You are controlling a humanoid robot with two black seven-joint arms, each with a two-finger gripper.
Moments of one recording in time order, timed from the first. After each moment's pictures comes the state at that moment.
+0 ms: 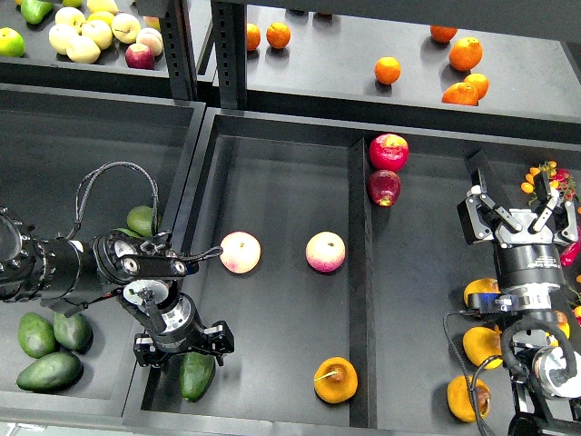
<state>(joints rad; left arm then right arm) -1.15 0.00 0.72 -0.78 0.02 -0.49 0.49 0.01 0.01 1.62 1.32 0.30 0.39 -0.15</state>
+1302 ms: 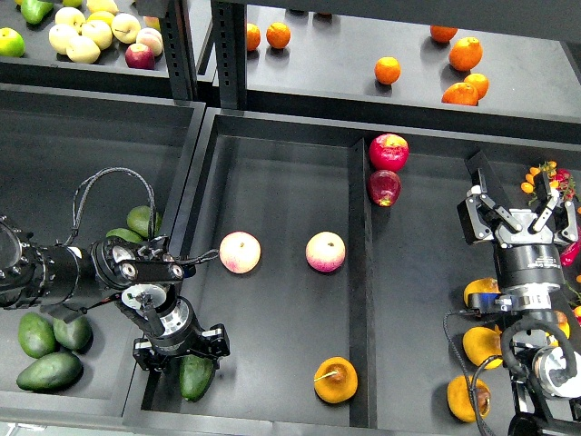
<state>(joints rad) -1.12 0.00 0.69 -0.74 0.02 -0.49 0.49 0.01 0.01 1.62 1.32 0.30 0.39 -0.15</state>
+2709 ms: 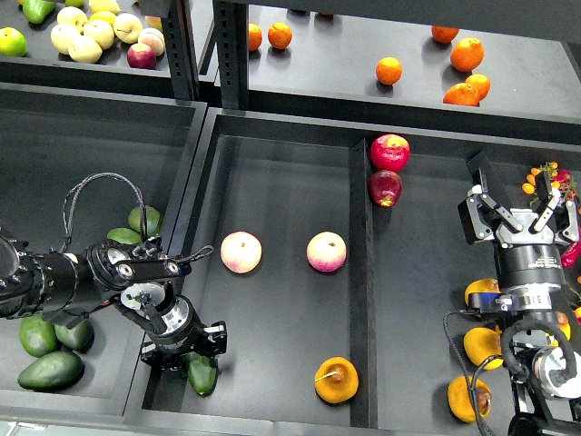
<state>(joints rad) -1.05 0.00 0.61 -0.67 0.01 -0.49 0.49 0.01 0.01 1.62 1.32 0.30 0.40 -0.15</state>
